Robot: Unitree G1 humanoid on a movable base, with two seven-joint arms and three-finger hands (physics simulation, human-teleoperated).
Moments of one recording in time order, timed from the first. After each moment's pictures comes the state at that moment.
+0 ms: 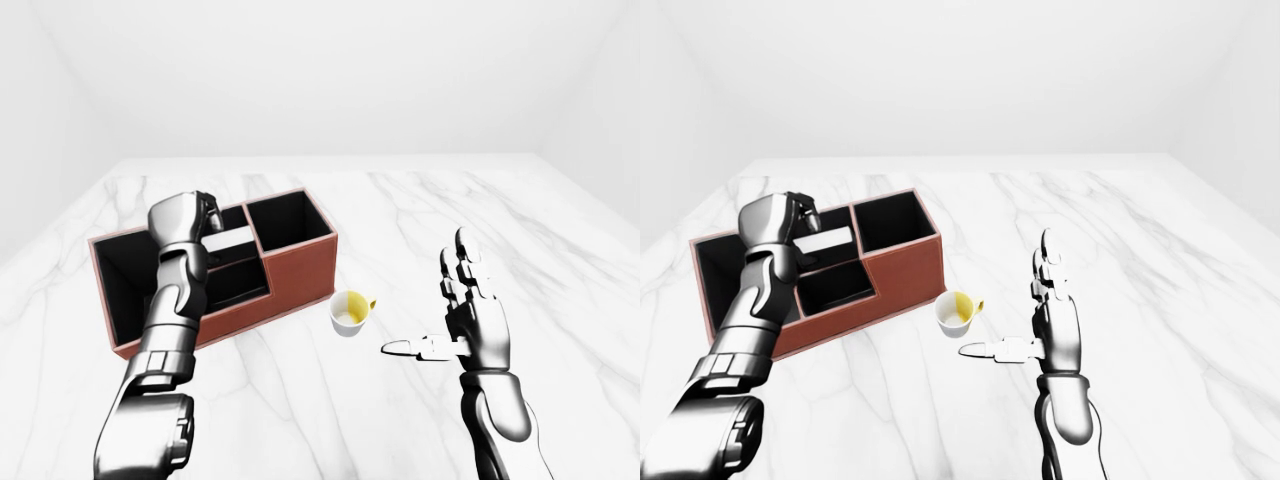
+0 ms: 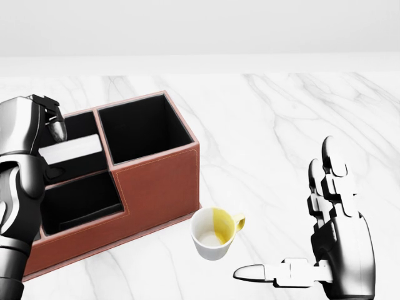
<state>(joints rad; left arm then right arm) -0.68 0.35 0.08 0.61 0.99 0.09 0.32 0.27 0.00 0.02 -0.58 -0.04 0.09 0.00</state>
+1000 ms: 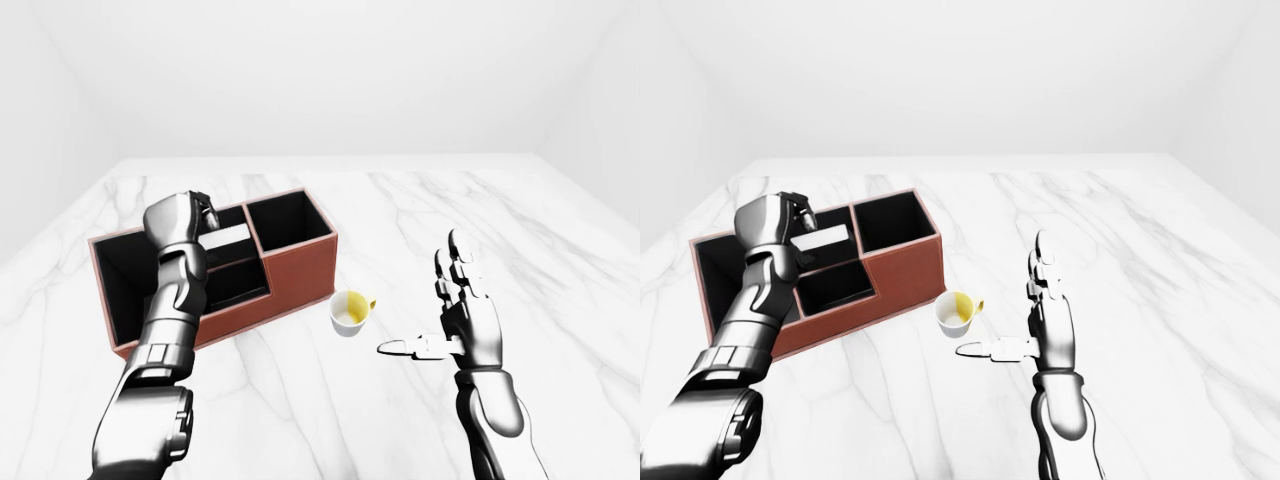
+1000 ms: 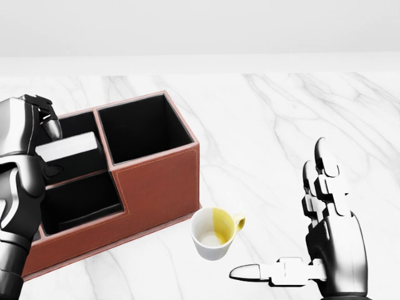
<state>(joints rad) -0.73 0.36 0.07 0.73 0.93 0.09 0.45 0.25 0.00 0.03 -0.55 -0.04 0.09 0.00</state>
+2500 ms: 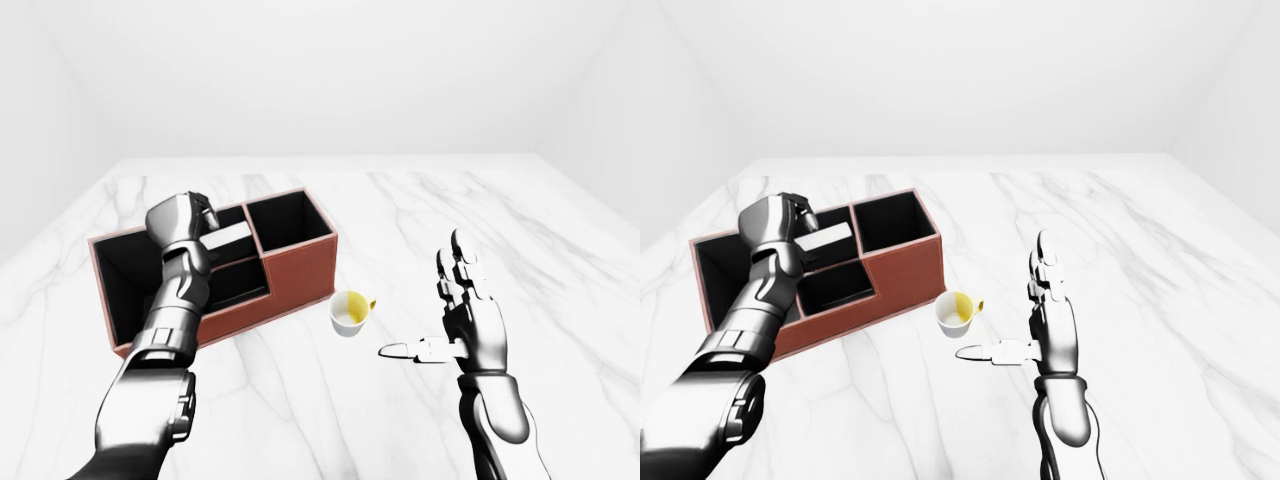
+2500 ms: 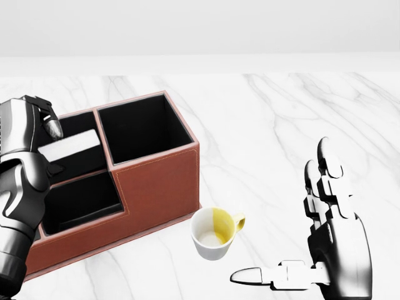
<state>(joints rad) -0.83 0.36 0.05 0.94 0.86 0.09 0.52 0.28 0.00 0.04 -0.59 -0.04 0.09 0.00</state>
